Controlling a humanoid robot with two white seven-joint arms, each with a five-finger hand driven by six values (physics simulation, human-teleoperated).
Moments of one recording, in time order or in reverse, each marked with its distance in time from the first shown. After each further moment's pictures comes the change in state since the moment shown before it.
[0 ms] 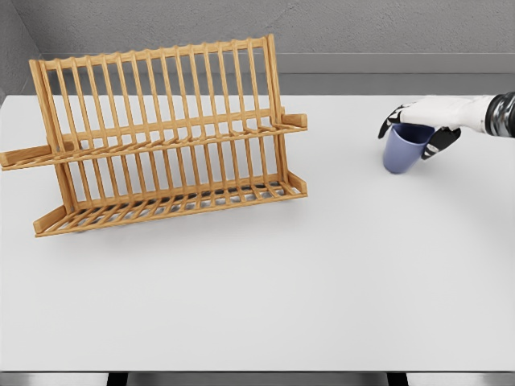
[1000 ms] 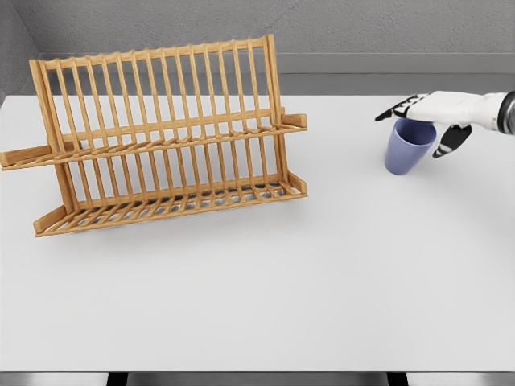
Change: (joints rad) left arm 0.000 0.000 0.000 0.000 0.000 0.000 0.000; right arm 0.014 -0.048 -0.027 -0.069 -0.005 0.000 0.001
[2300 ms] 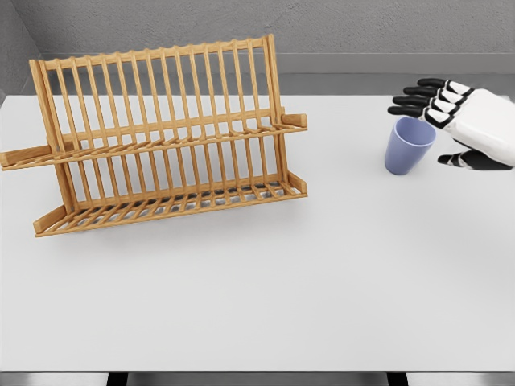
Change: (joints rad) left arm 0.000 0.000 0.000 0.000 0.000 0.000 0.000; right arm 0.635 -0.320 -0.488 -0.677 0.007 -0.050 -0.555
